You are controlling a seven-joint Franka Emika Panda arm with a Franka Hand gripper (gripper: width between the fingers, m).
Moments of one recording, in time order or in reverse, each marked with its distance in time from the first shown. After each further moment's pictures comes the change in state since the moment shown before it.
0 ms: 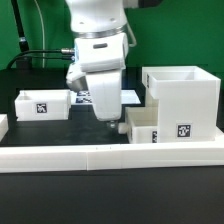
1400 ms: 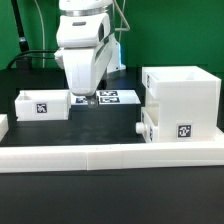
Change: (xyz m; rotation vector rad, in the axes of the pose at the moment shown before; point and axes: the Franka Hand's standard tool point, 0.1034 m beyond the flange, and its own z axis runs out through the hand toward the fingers) arm -0.043 -0.039 -0.028 -0.009 -0.031 0.155
